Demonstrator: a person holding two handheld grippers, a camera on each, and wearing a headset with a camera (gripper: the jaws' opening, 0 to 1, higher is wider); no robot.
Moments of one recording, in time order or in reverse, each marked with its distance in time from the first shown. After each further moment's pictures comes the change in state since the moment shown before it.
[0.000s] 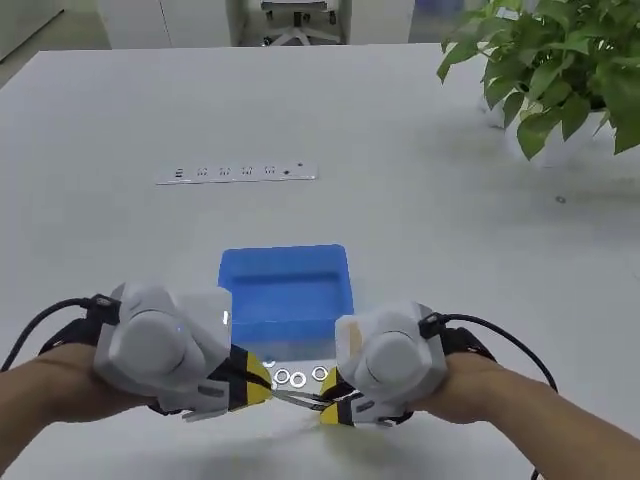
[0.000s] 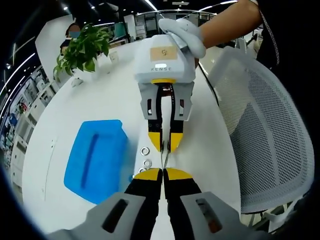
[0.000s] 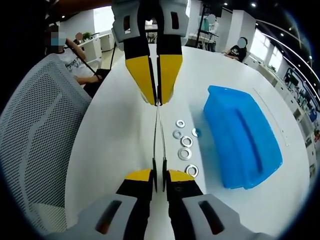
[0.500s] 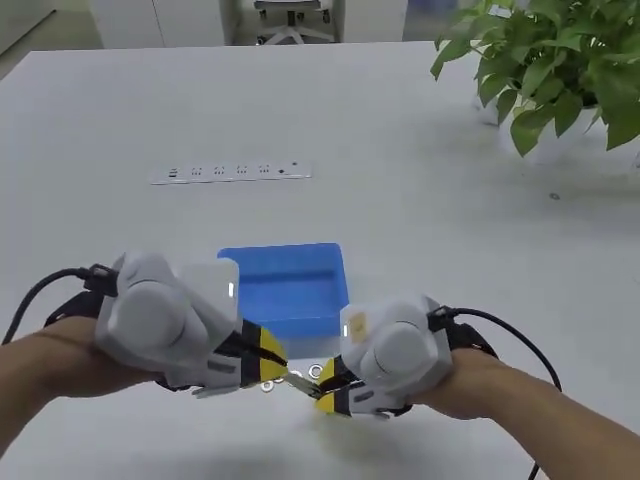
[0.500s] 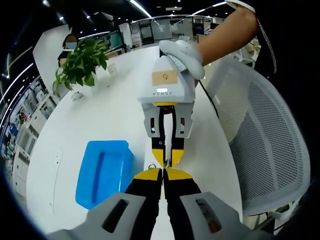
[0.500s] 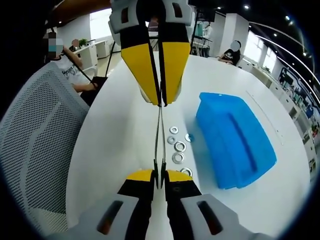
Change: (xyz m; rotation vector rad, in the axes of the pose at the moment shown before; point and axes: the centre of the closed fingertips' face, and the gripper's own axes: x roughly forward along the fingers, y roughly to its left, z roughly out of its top) left arm -0.009 0.009 0.031 0.053 -0.062 0.003; right arm -0.008 -0.006 0.008 0.035 -0.066 -0.038
